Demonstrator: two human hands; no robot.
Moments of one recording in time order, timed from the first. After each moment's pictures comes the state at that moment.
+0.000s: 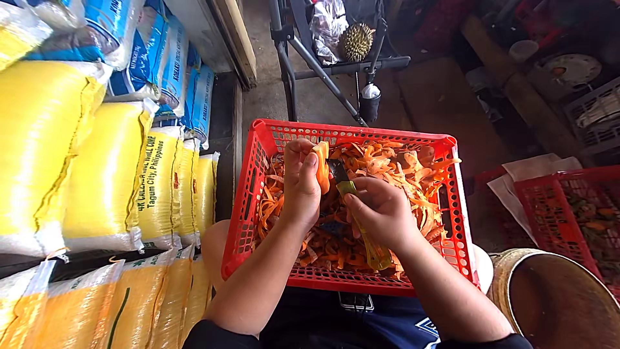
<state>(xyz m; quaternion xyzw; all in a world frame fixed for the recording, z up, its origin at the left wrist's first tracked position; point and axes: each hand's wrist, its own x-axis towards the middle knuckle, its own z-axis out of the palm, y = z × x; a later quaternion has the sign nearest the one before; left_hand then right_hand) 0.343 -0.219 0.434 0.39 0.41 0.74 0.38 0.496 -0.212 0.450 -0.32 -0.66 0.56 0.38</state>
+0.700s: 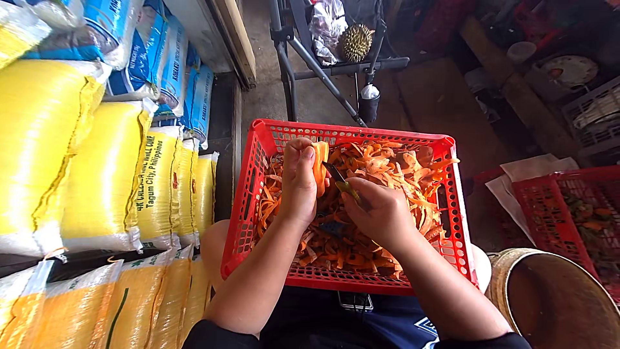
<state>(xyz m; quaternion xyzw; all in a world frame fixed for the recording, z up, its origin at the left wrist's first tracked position) 0.339 -0.216 0.438 0.35 0.44 0.71 0.42 0.496 -0.203 0.434 -0.32 -0.84 0.20 0.40</state>
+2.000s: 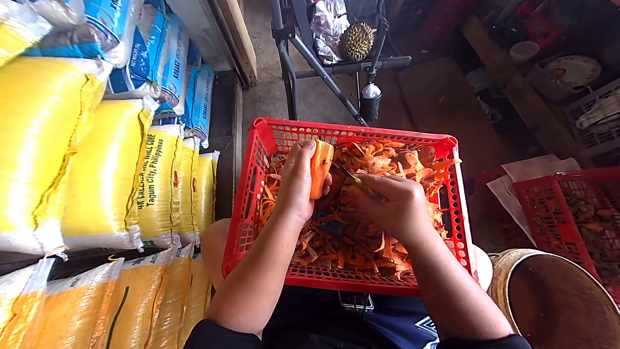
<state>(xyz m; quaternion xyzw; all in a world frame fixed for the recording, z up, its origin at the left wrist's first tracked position) 0.331 -0.218 0.454 0.24 0.49 0.64 0.55 0.512 -0.190 0.436 -0.34 -0.84 0.16 0.39</state>
